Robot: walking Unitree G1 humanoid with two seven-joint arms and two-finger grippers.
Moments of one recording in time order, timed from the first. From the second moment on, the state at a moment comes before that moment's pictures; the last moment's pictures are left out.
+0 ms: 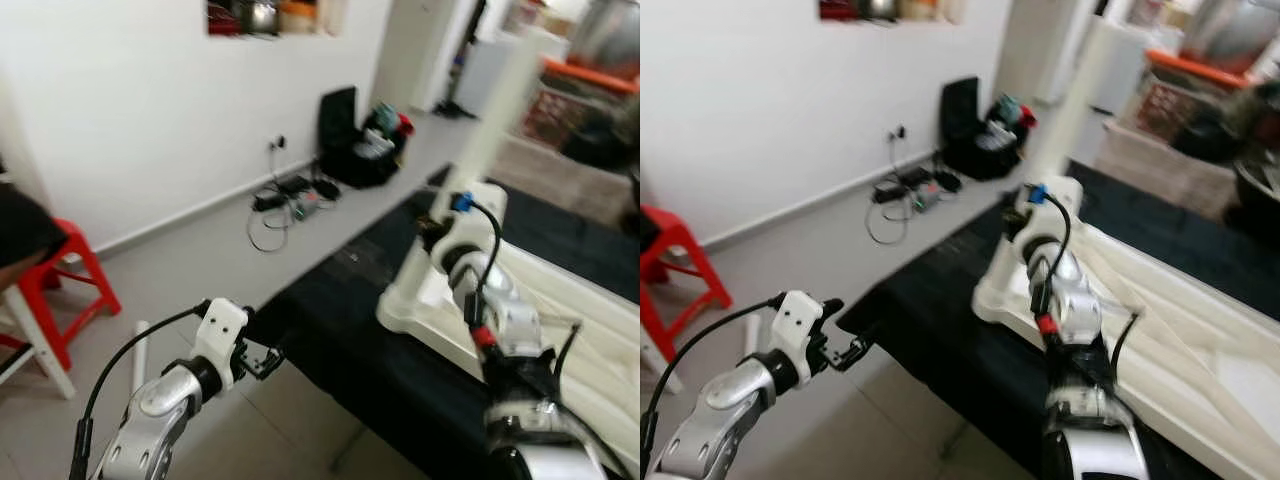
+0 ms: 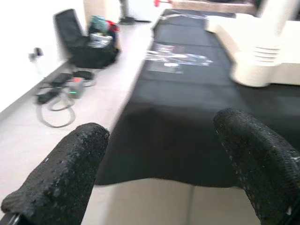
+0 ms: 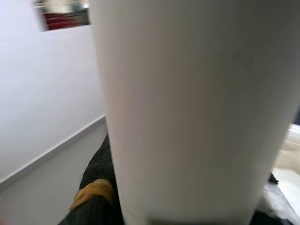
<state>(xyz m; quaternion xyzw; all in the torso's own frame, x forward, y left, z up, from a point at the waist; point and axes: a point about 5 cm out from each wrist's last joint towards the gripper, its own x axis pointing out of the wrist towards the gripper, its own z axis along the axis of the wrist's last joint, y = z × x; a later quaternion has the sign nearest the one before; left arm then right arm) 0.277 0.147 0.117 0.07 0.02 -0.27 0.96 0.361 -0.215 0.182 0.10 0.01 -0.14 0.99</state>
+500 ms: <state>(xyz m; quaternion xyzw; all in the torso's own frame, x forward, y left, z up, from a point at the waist) 0.278 0.146 0.115 0.07 0.02 -0.26 0.96 0.327 -0.194 0.166 0.12 -0.01 -0.18 0.98</state>
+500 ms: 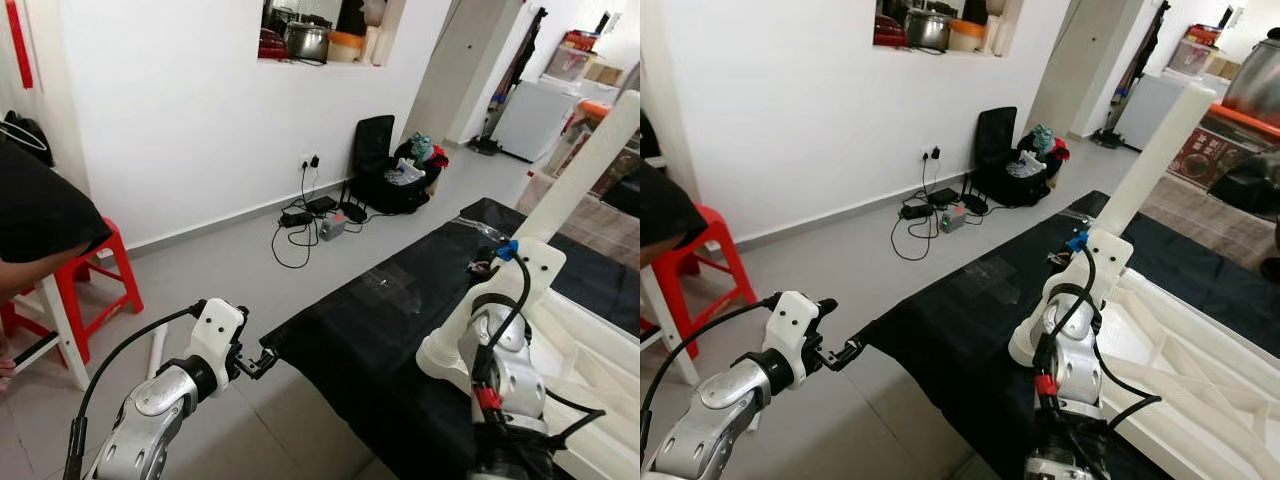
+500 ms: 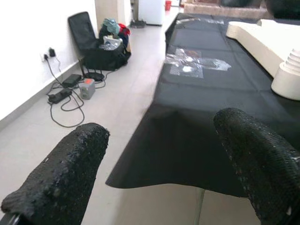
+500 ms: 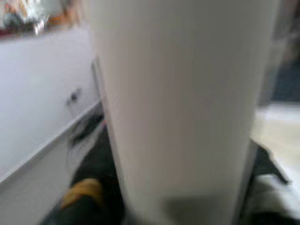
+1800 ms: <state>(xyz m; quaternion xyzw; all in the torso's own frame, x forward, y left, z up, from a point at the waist) 0.283 0.141 0.118 0.07 0.02 -0.26 0.96 0.331 -0.181 0.171 0.10 -0.04 -0.14 0.98</state>
